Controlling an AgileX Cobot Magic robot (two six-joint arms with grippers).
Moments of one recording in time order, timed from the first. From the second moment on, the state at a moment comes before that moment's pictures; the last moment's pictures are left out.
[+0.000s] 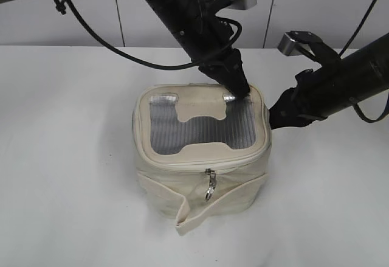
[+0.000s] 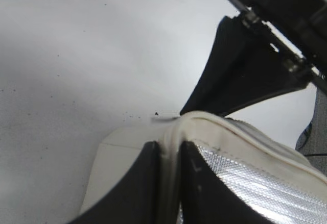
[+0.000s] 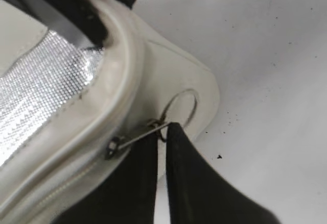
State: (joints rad) left arm -0.62 2.27 -2.06 -0.62 1.22 0.71; right arm 0.19 1.81 -0.98 0.99 0.70 -1.23
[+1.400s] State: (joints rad) left arm -0.62 2.27 -2.06 -0.62 1.22 0.71; right arm 0.20 1.66 -0.97 0.68 0.98 -0.84
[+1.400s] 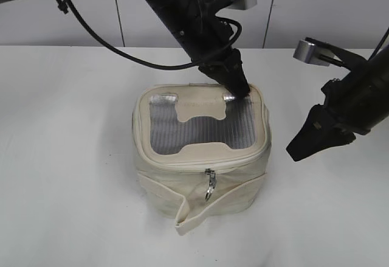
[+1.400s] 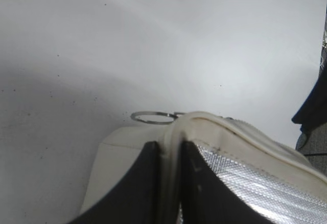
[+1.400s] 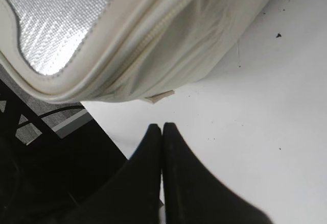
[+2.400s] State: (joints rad) left arm -0.62 2.27 -2.06 -0.62 1.22 0.71; right arm 0.23 1.67 -0.96 0.72 0.70 -0.95
